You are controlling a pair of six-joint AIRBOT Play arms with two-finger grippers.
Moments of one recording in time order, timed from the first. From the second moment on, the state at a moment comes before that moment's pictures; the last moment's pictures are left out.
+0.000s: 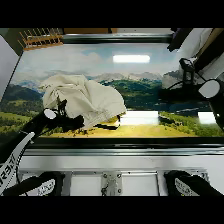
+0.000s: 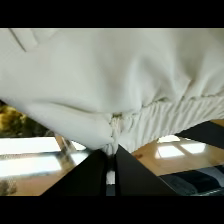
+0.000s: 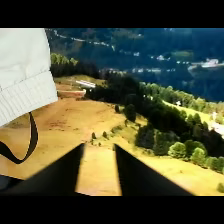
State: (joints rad) left arm -0.05 -1.28 0.67 0.93 -0.84 -1.50; right arm 0.03 -1.14 1.14 -1.18 1.10 1.54
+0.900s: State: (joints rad) left arm 0.01 -1.15 0.67 0.92 -0.84 -1.49; right arm 0.23 -1.84 1.29 -0.59 0.97 1.12
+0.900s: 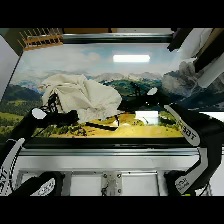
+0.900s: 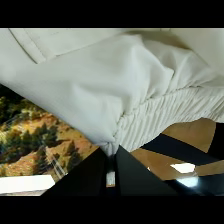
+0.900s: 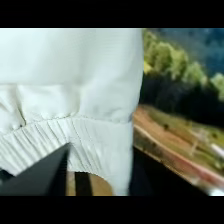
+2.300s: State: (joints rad) left arm -0.69 -0.89 2.02 0.94 -0.71 -1.64; right arm 0.08 -0.84 2.10 -0.85 1.00 1.29
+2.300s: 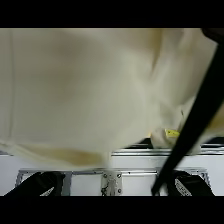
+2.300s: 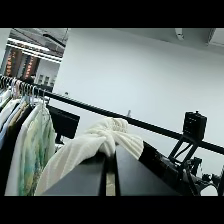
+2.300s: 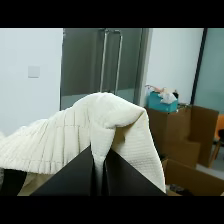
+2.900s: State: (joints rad) left arm -0.54 -0.83 1.40 1.68 -0.73 -2.27; right arm 0.11 -1.18 1.91 -0.90 1.20 1.46
